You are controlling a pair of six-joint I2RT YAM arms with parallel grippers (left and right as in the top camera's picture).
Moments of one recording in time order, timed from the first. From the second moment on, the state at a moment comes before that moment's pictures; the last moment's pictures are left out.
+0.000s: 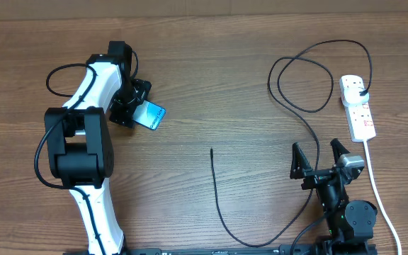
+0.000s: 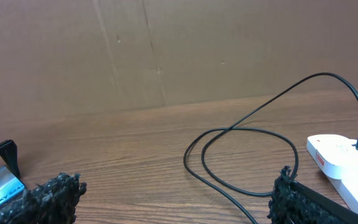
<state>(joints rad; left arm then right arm) -0.02 2.22 1.66 -0.99 0.06 -1.25 0.03 0.01 0.02 -0.02 -0.13 0.17</state>
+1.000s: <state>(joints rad) -0.03 2.22 1.66 -1.00 0.06 -1.15 0.03 0.01 0.02 -0.03 -0.13 0.17</state>
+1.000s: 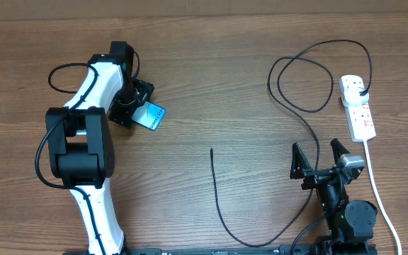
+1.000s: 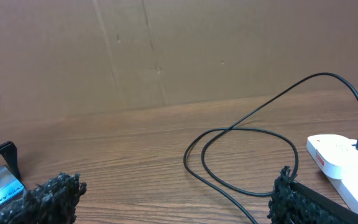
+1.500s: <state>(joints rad) 0.00 2.22 1.66 -0.99 0.08 -1.15 0.03 0.01 0.02 -0.03 -0.13 0.17</state>
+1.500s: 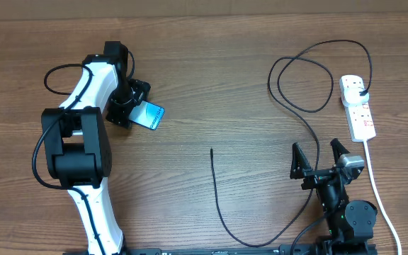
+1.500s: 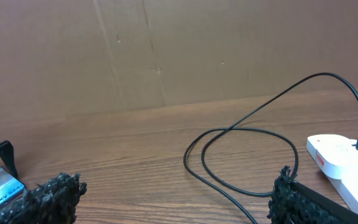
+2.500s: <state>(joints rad) 0.01 2.22 1.66 -0.98 0.09 -1.18 0.03 0.01 0.02 -0.03 -0.13 0.17</state>
